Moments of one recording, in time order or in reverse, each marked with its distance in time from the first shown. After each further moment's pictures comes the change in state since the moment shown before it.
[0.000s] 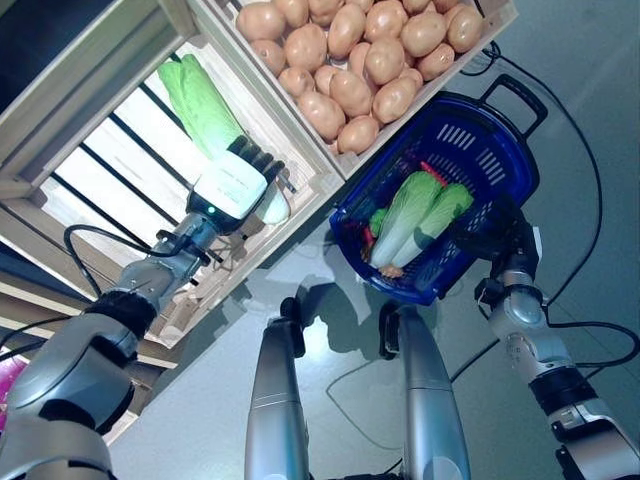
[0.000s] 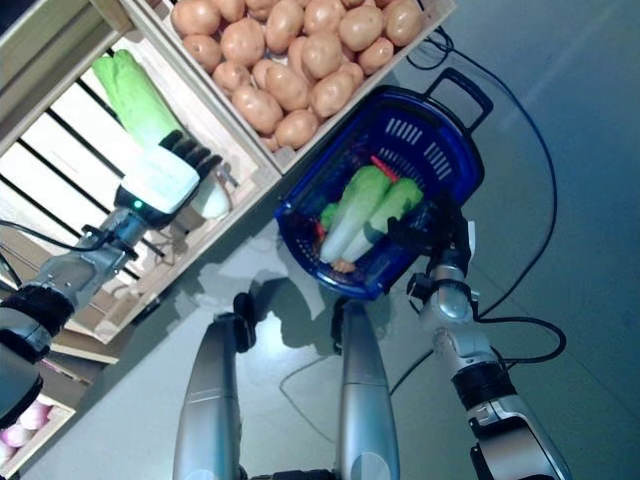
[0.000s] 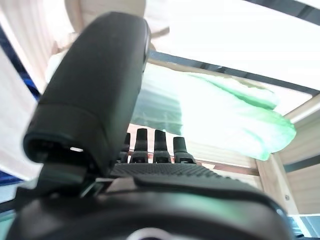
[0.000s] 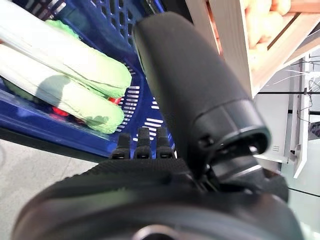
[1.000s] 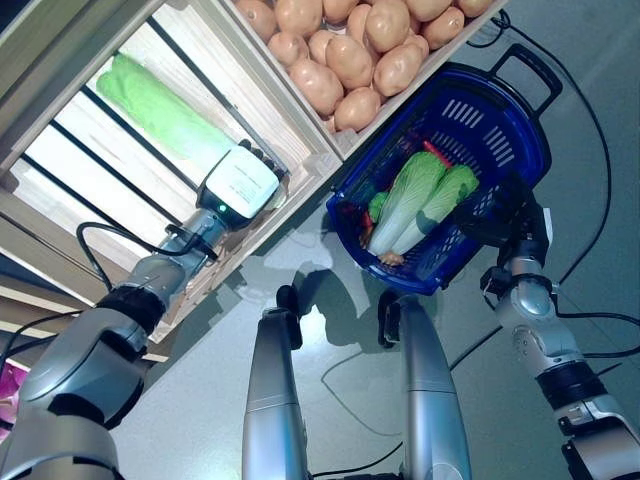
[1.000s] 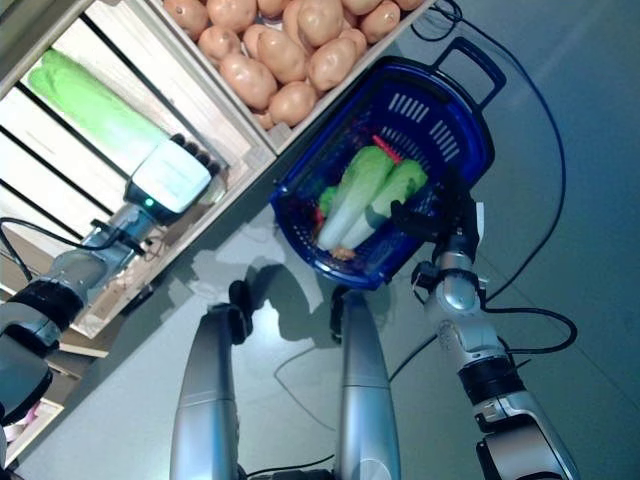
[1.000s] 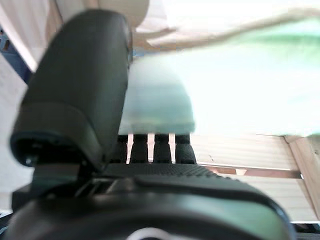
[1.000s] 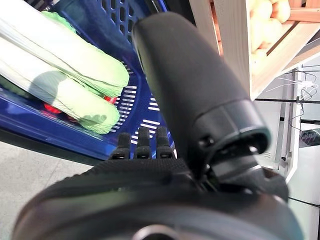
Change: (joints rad) left arm -0.025 -0.037 0.000 0.014 0.107 0.043 0.052; right arm -0.018 -0.031 -0.022 -0.042 -0.031 0.000 -0.002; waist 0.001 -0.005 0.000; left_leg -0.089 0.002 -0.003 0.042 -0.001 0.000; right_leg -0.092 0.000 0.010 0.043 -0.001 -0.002
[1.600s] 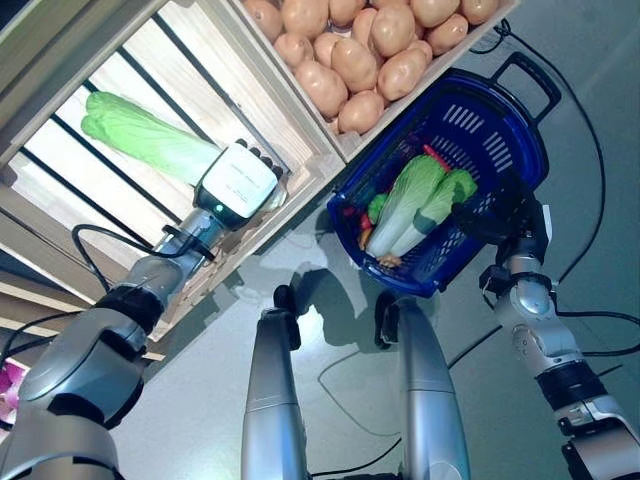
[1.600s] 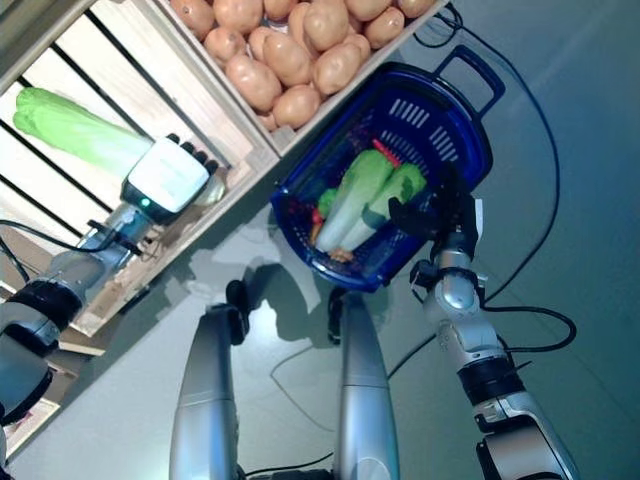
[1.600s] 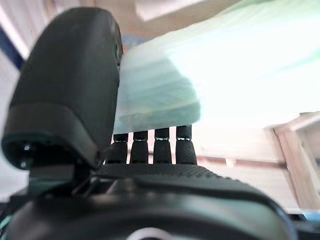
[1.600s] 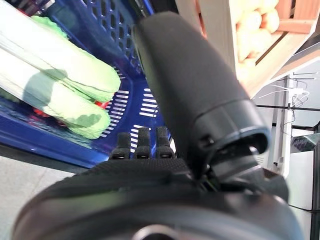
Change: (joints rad) left arm 0.025 0.004 0.036 -0.002 -0.005 -0.025 0.168; right arm 0.009 0.001 -0.001 -0.037 -0.001 0.001 -0.002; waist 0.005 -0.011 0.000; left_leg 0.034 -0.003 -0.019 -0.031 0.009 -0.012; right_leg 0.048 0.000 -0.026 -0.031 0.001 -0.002
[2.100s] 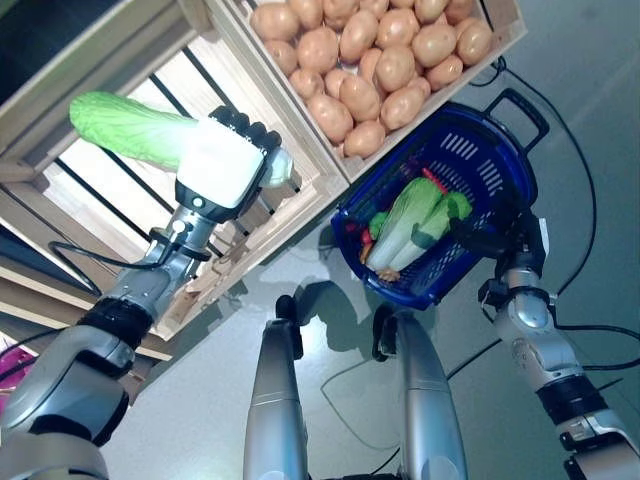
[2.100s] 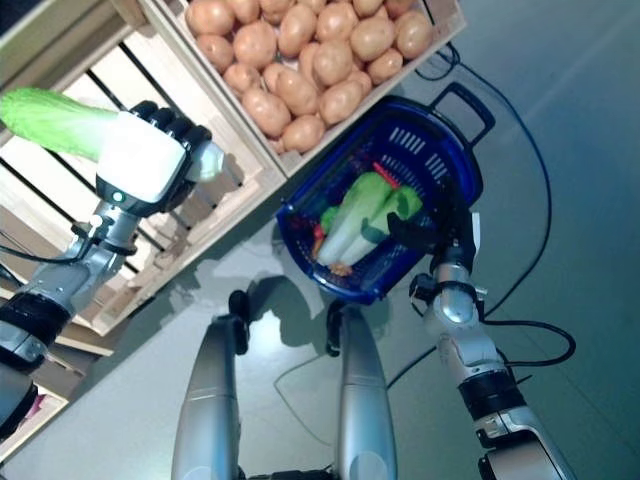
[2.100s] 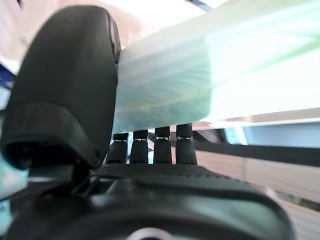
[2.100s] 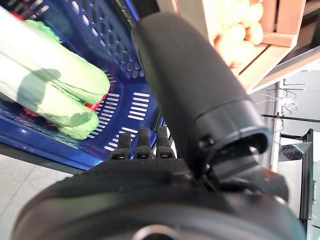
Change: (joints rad) left arm 0.142 0.047 0.195 -0.235 -0.173 -0.036 0.101; right arm 0.086 0.023 -0.028 -0.041 -0.039 0.000 -0.002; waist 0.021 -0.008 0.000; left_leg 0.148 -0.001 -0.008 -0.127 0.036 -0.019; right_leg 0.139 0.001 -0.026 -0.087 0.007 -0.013
